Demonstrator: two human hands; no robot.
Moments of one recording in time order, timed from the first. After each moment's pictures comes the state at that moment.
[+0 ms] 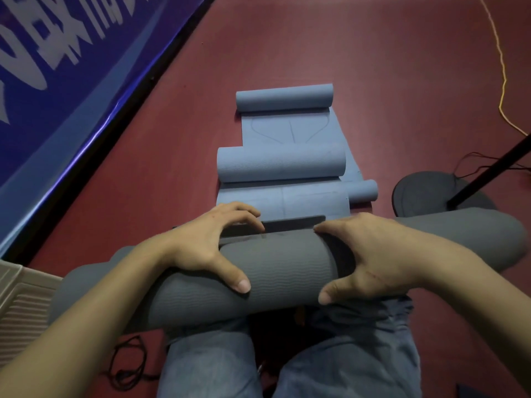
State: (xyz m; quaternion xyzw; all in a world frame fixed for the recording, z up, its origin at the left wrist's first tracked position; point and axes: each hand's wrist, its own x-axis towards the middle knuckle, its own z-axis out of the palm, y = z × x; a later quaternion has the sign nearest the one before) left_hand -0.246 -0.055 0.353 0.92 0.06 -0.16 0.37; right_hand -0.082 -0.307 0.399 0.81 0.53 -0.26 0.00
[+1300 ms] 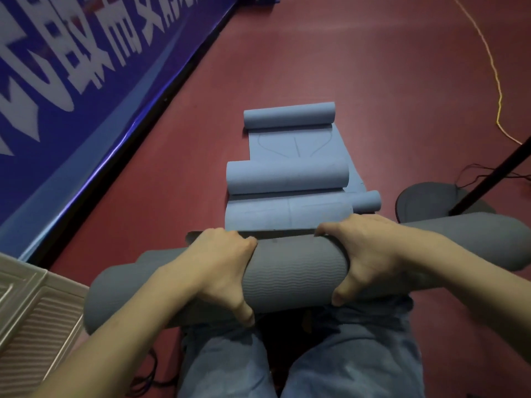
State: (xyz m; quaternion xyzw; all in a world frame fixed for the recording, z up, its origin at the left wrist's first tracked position) left_hand -0.274 -0.109 0.388 0.97 0.09 -0.22 -0.03; right_hand -0.090 -0.303 0.401 0.79 0.56 -0.23 0.03
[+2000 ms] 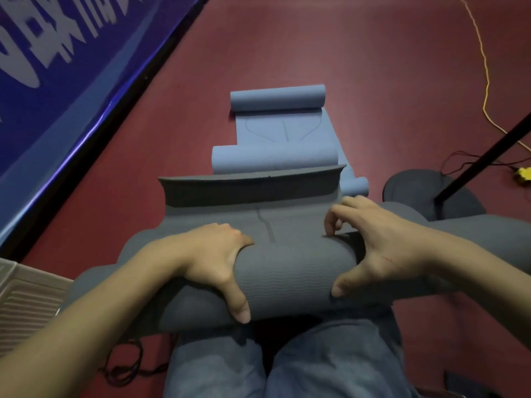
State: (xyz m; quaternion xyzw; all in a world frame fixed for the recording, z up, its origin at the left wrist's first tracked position) left_hand -0.249 -0.100 0.380 0.93 0.08 -0.31 0.18; right_hand -0.075 -0.337 0.392 0.79 0.54 -0.27 -0.12
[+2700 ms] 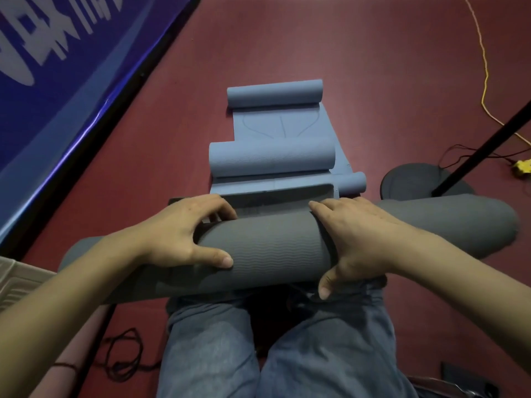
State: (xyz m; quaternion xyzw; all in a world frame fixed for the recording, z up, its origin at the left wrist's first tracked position) left_hand -0.273 -0.061 0.368 0.96 0.06 -0.08 0.27; right_hand -0.091 -0.315 0.385 0.81 0.56 -0.18 0.10
